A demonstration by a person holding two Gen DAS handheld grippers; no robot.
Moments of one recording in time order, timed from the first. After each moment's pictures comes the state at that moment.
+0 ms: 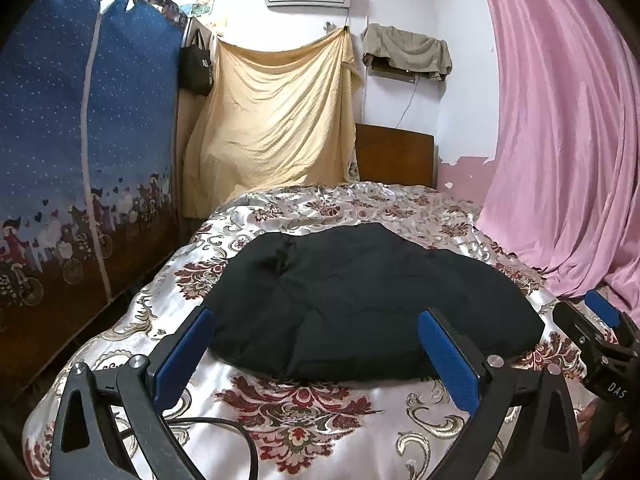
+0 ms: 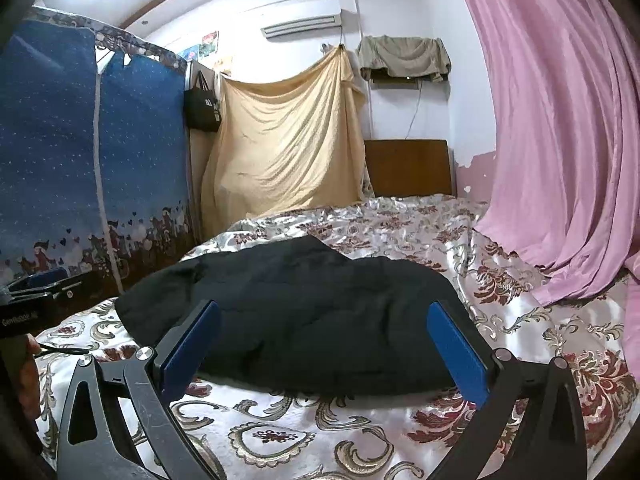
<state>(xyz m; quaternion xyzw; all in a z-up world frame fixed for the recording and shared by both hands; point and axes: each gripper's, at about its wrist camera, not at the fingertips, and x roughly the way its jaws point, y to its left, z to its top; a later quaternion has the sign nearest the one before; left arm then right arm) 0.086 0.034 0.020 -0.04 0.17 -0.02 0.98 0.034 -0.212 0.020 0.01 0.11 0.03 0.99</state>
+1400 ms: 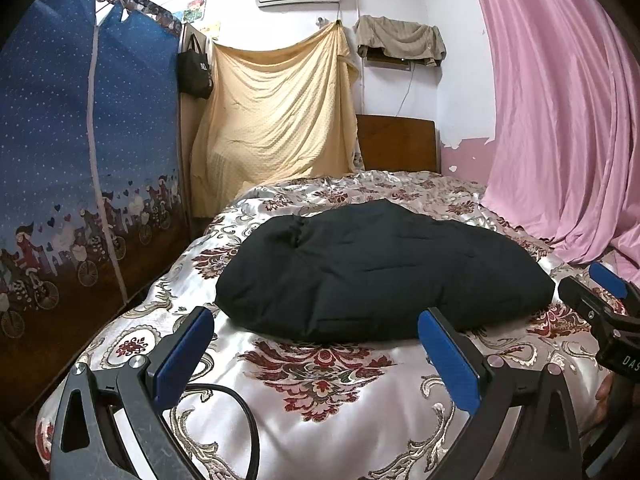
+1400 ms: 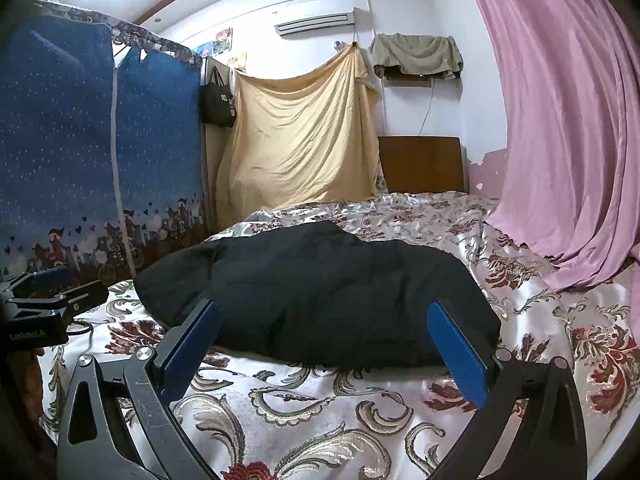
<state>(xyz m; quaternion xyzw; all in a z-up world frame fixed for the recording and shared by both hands) 0.059 0.034 -0.004 0.00 0.18 0.00 0.98 0.013 -0.206 -0.006 0.00 0.11 0.05 0.99</state>
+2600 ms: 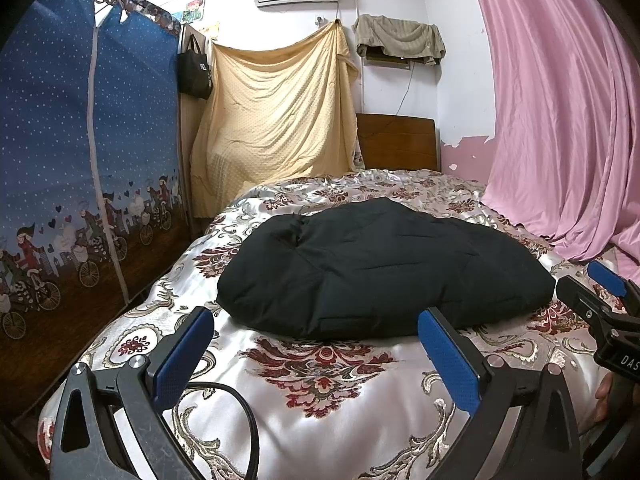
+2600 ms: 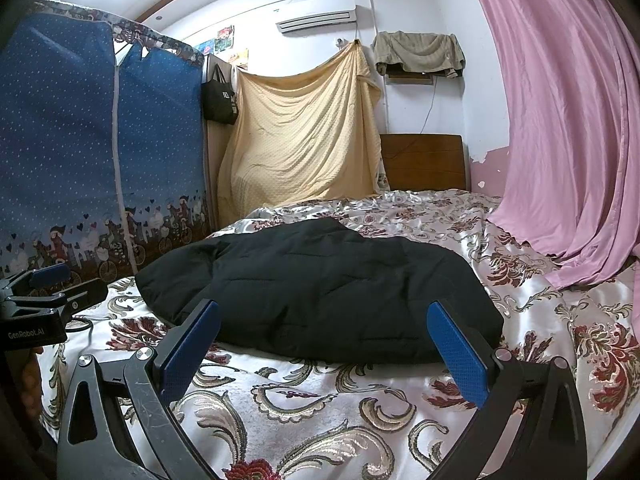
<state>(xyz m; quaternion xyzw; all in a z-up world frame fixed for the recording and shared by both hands) 0.058 0.033 -0.005 0.00 0.18 0.00 0.98 0.013 -0.203 -0.007 0.00 0.12 0.05 0.99</state>
